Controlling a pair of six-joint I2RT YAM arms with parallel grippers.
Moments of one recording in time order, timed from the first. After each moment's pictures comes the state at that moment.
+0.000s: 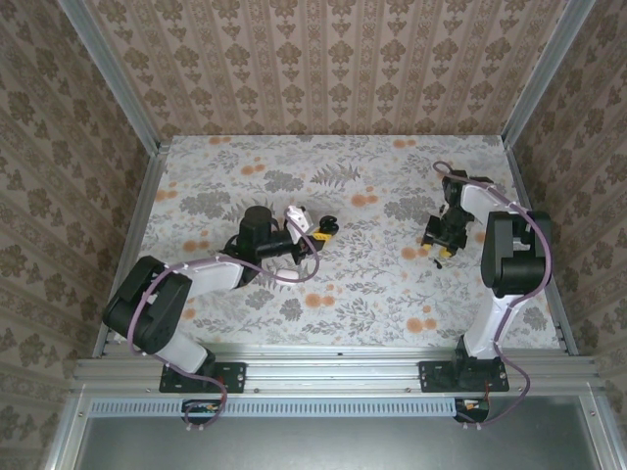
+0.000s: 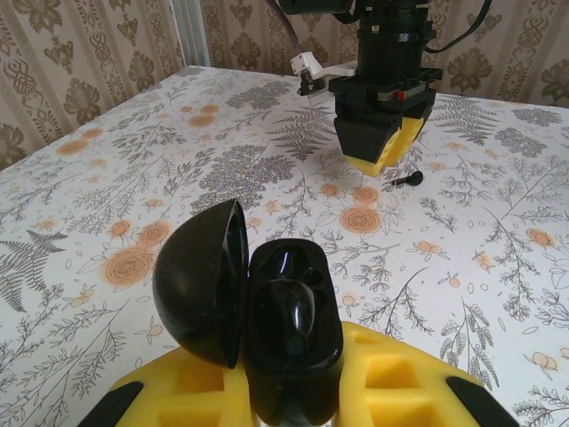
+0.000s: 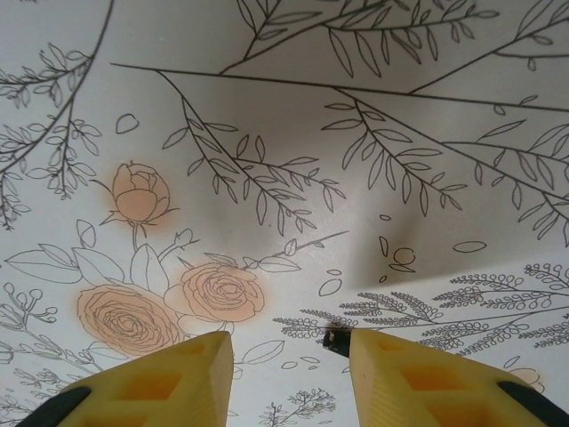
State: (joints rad) left arm -0.60 1.54 0.64 0.61 0.65 0.22; right arm -0.07 1.89 1.28 -1.01 -0.13 0.36
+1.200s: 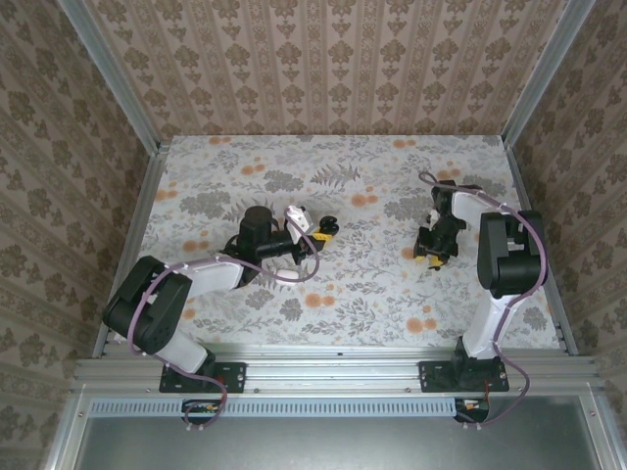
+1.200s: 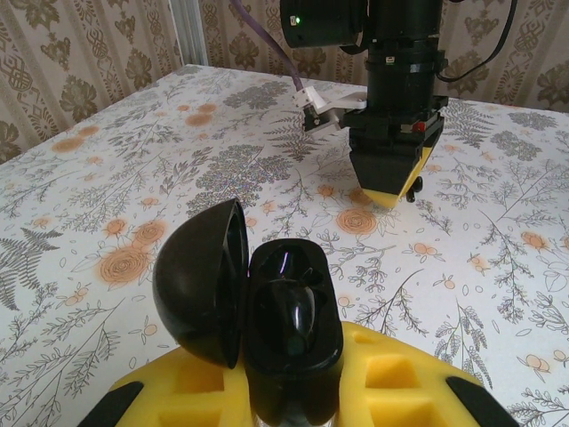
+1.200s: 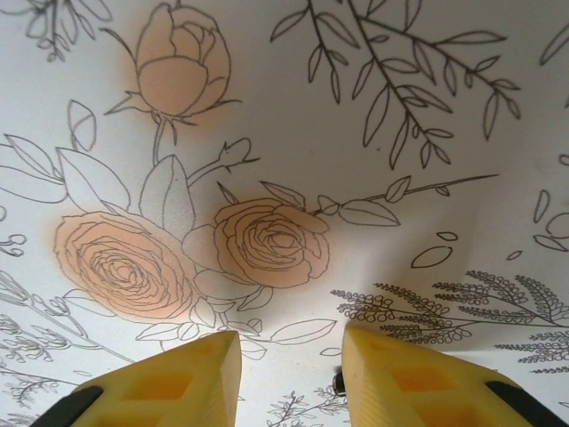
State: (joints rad) left arm -0.60 1.54 0.64 0.61 0.66 0.21; right arm -0.01 1.88 1.20 -0.99 -0.18 0.24
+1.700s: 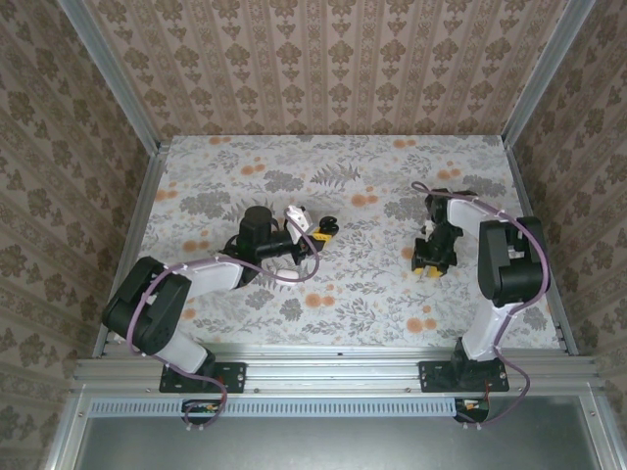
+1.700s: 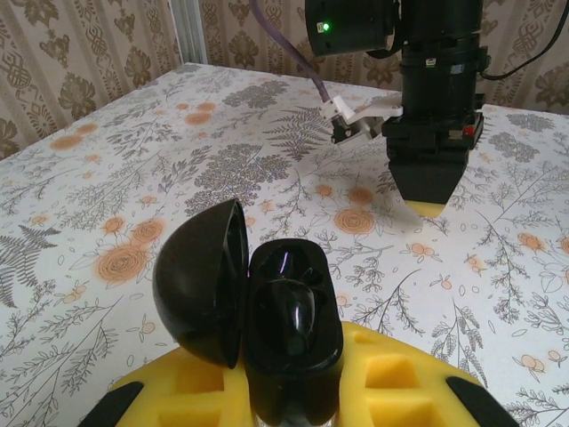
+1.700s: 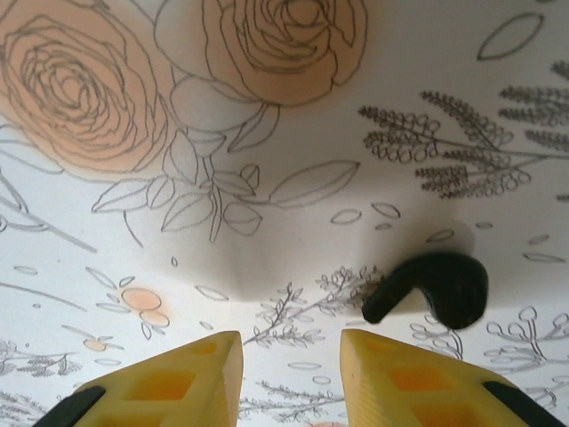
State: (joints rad) left arm -0.60 1.53 0.64 0.60 0.66 0.20; right arm 0.04 1.79 1.12 -1.07 -0.16 0.24
